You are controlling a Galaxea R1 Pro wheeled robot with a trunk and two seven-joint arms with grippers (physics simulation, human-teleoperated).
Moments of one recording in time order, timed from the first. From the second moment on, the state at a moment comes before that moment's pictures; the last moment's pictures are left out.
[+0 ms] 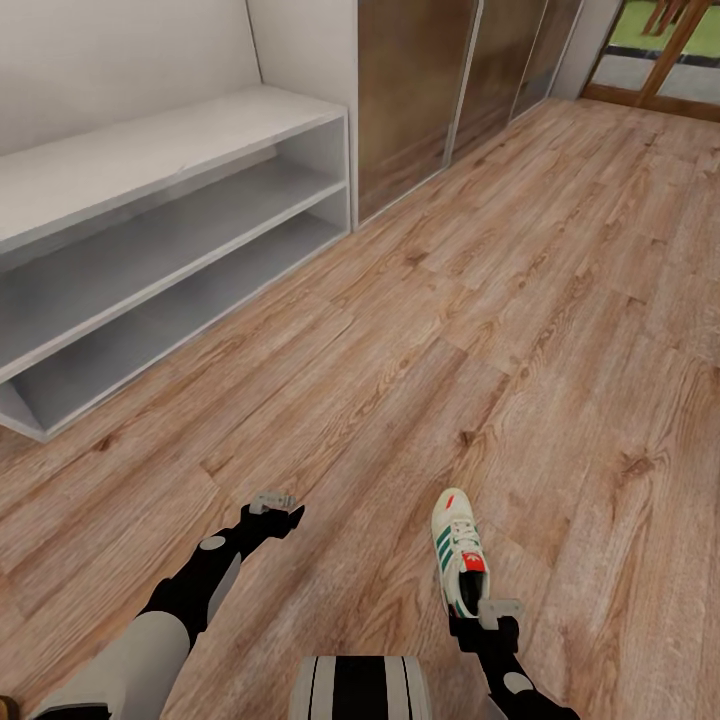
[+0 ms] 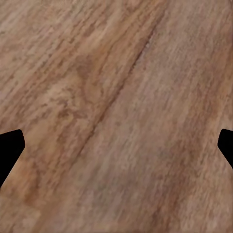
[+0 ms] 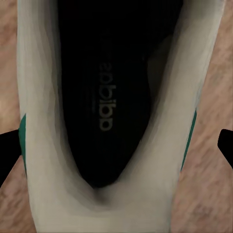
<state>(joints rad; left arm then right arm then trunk) -0.69 -0.02 0.07 -0.52 -0.10 -0.01 -0.29 -0.52 0.03 0.03 -0.16 0.03 -0.40 -0.14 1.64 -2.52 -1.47</state>
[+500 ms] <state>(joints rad) -0.68 -0.02 0.07 -0.54 -0.10 -0.01 -0.28 -0.52 0.03 0.03 -0.16 0.03 -0.40 -0.14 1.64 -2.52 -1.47</state>
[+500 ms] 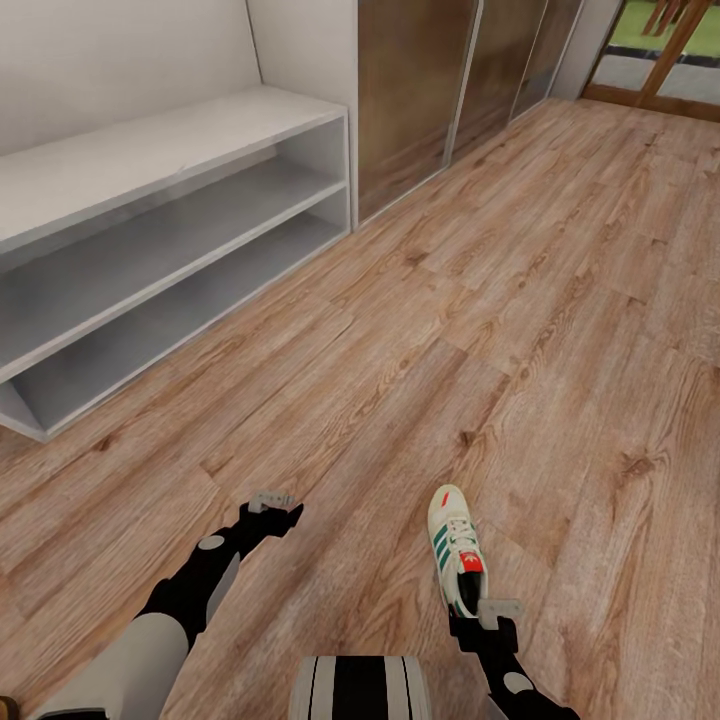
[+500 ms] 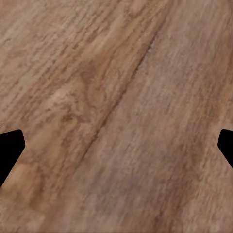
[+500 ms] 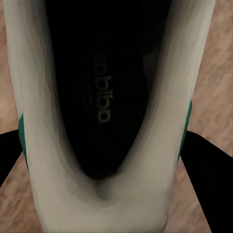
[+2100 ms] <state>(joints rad) -0.54 0.04 0.08 -0.58 -0.09 -0.02 -0.28 -0.52 0.03 0.04 -0.16 0.04 -0.41 -0.13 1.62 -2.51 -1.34</state>
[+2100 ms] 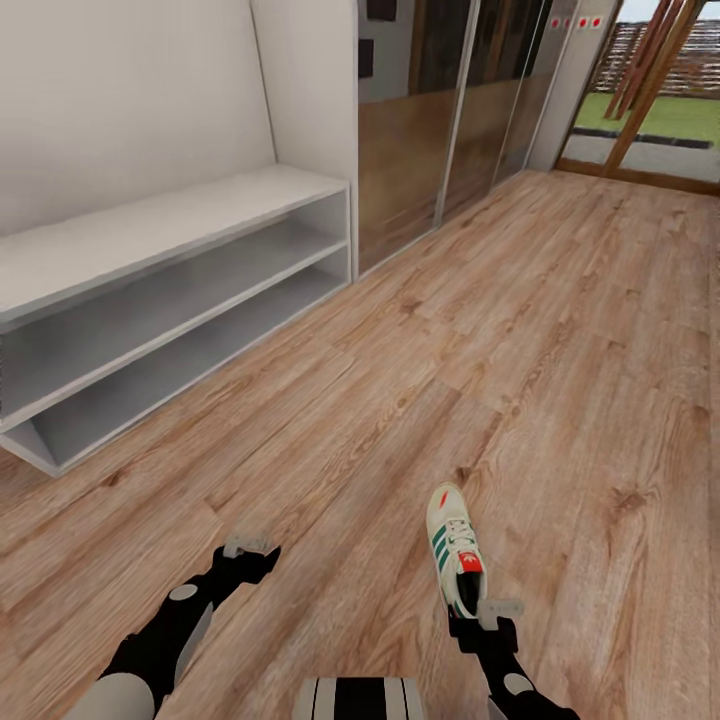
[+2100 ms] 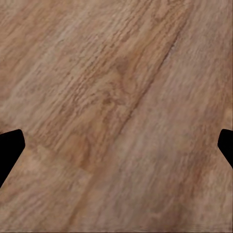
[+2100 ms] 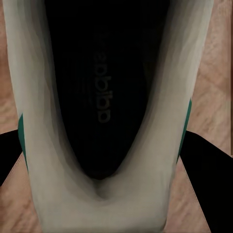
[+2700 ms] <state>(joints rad) -0.31 0.10 0.25 -0.58 -0.09 -0.15 -0.27 -0.52 -0.03 0.04 -0.15 0.04 -0.41 -0.14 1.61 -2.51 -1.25</state>
